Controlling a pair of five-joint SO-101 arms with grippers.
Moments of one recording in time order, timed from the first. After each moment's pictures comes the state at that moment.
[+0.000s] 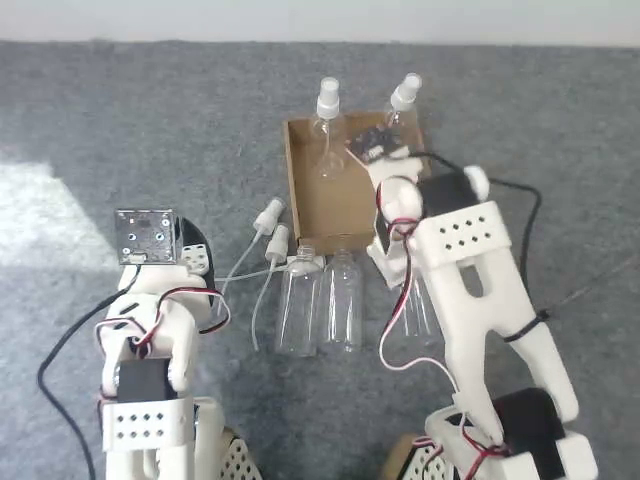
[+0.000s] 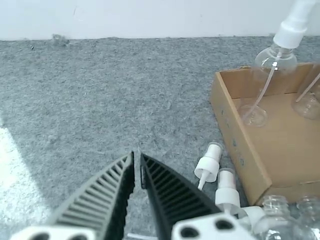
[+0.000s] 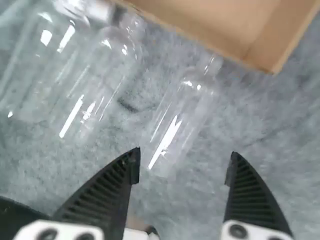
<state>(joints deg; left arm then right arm) -9.5 -80.4 79.1 43.6 2.5 -21.5 -13.7 11.5 94.2 11.8</state>
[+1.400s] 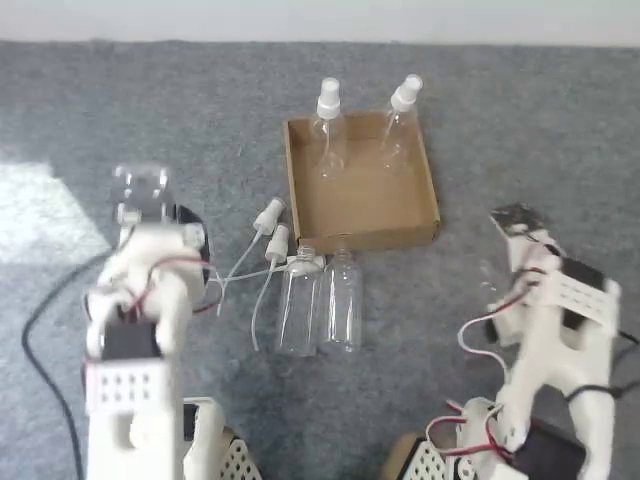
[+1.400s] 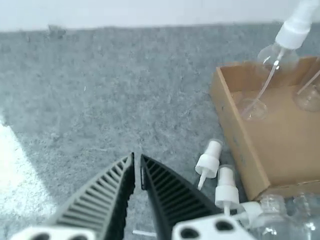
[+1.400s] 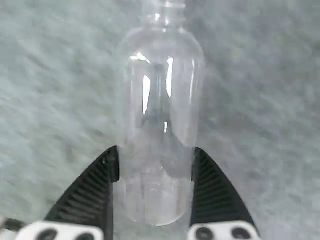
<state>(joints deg) -9.6 -62.5 62.7 49.6 0.6 22.7 -22.1 51.1 65.5 40.2</state>
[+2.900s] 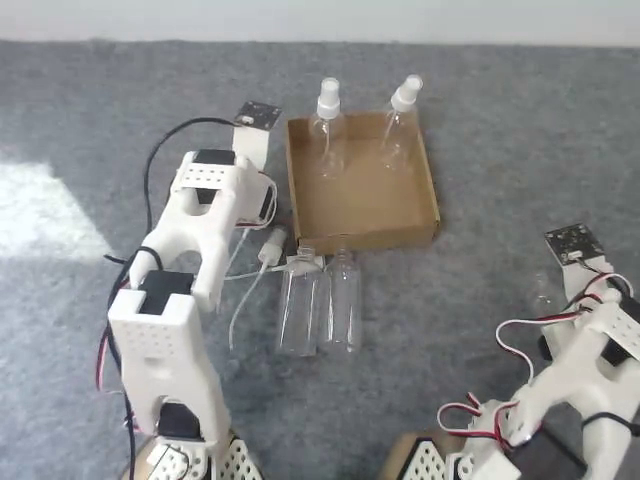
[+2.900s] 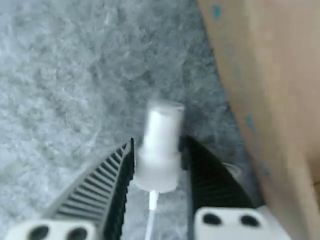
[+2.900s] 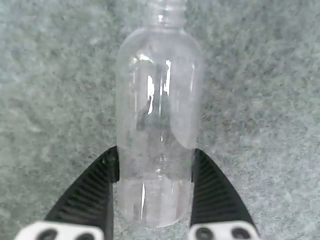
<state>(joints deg) -1.1 27.9 3.6 61.2 -6.0 41.7 -23.0 53.4 55.8 57.8</state>
